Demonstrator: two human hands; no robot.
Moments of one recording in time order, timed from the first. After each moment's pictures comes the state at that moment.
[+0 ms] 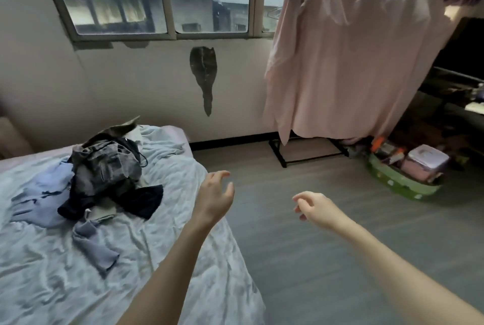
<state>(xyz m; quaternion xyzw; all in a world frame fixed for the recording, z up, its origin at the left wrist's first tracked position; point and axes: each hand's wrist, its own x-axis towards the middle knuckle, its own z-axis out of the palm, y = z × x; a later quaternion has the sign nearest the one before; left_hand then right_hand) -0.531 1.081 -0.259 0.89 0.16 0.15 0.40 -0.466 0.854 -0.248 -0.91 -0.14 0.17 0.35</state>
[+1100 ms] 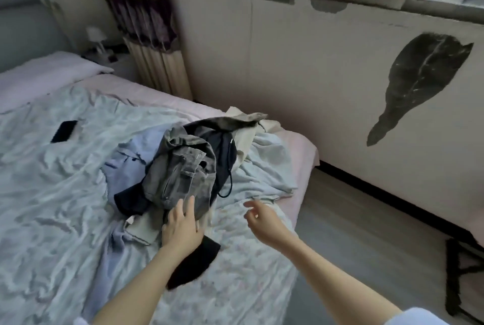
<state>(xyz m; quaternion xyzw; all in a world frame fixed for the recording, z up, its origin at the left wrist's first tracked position) -0.307 1.466 -0.441 0.75 0.63 -0.05 0.19 -0.115 1.400 -0.402 -0.73 -0.50 0.40 0.23</state>
